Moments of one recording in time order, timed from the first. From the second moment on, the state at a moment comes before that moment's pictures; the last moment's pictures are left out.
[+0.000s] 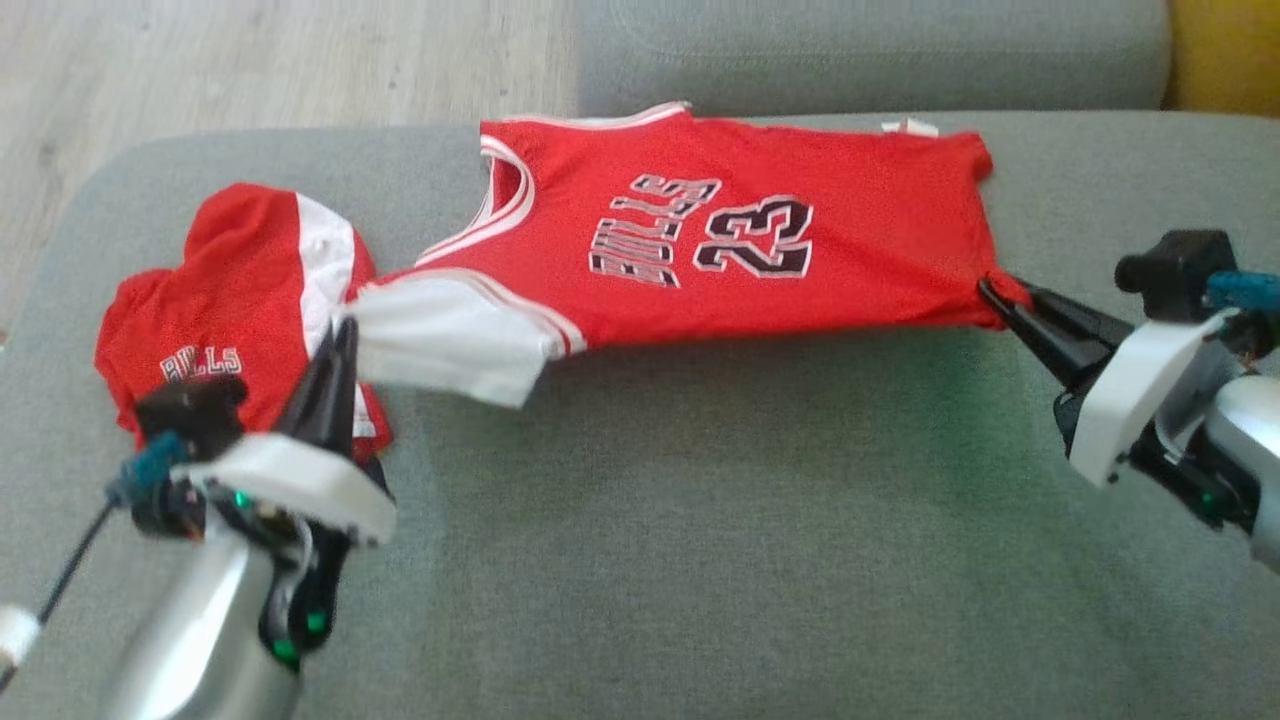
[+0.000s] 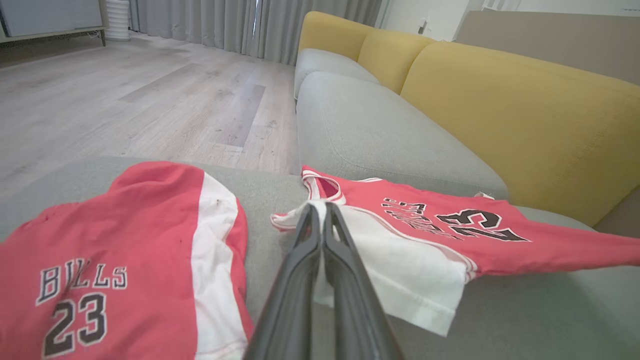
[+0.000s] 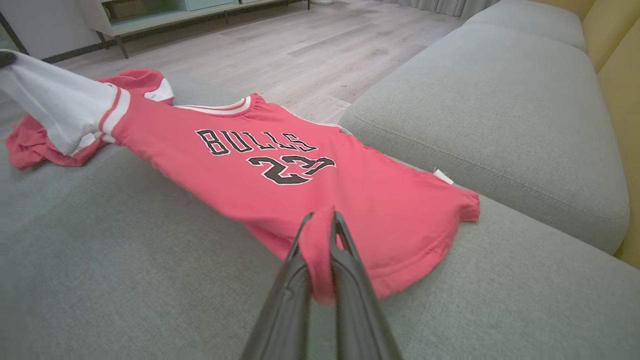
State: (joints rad) left arm -0.34 0.30 -0.37 0.33 -0.67 -0.03 0.00; right arm -0.80 -0.77 1.23 0.43 0.99 0.12 -0.12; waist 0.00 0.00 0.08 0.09
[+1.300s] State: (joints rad) left arm -0.12 0.42 -0.40 -0.18 -0.64 0.14 0.17; right arm -0.65 -0.94 1.15 0.21 1.09 0.12 -0.04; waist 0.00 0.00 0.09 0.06
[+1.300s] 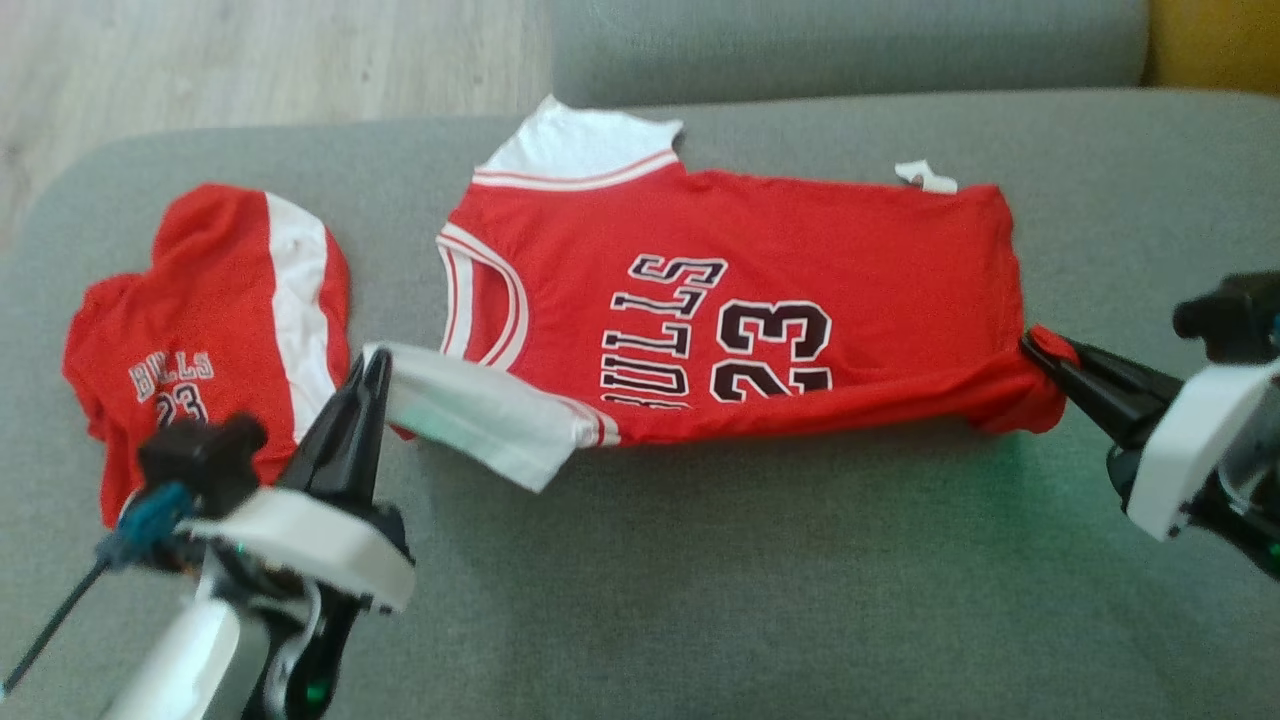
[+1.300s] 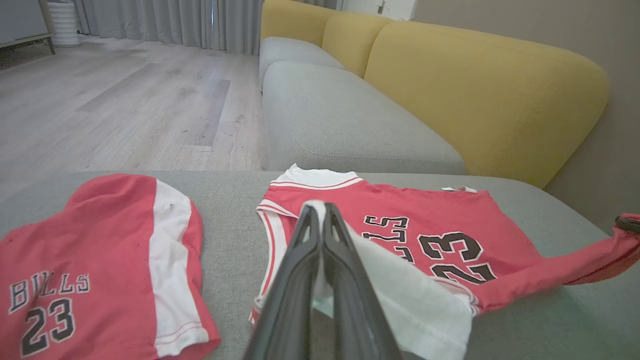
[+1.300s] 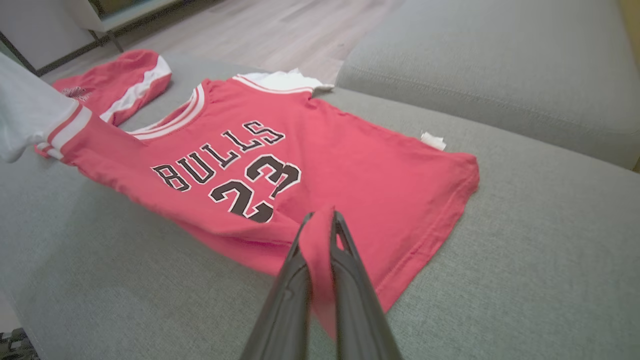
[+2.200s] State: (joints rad) left arm -0.57 0.39 -0.52 0.40 -0.50 -0.02 0.17; right arm -0.72 -0.83 1.09 0.33 1.05 0.12 0.18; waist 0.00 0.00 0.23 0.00
